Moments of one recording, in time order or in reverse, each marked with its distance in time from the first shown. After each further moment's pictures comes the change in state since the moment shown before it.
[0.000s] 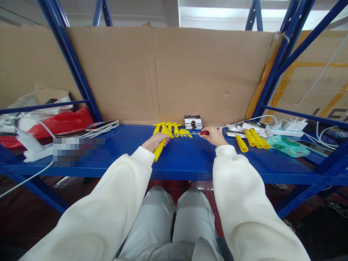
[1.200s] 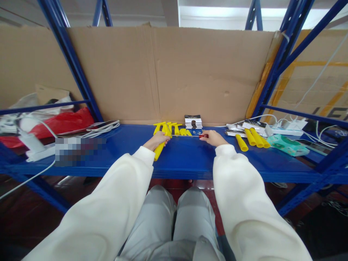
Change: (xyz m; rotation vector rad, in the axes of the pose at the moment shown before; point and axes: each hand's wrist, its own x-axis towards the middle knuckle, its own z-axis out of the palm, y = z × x) left_hand 0.006 -0.008 -0.004 0.269 0.037 0.150; right_hand -0.001 0.001 0.002 0.101 -0.214 -0.046
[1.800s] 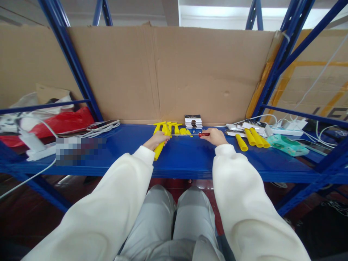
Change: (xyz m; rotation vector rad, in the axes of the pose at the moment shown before) left_hand 0.003 -0.002 0.000 -0.016 0.005 -0.018; right_hand -0.004 0.000 -0.002 -0.085 0.173 0.062
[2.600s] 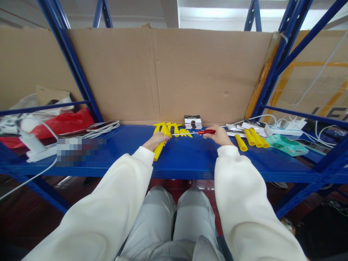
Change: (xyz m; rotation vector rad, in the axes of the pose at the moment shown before) left_hand -0.002 0.002 0.000 -0.046 -0.010 -0.018; right_hand -0.004 0.008 -0.012 0.303 0.139 -0.006
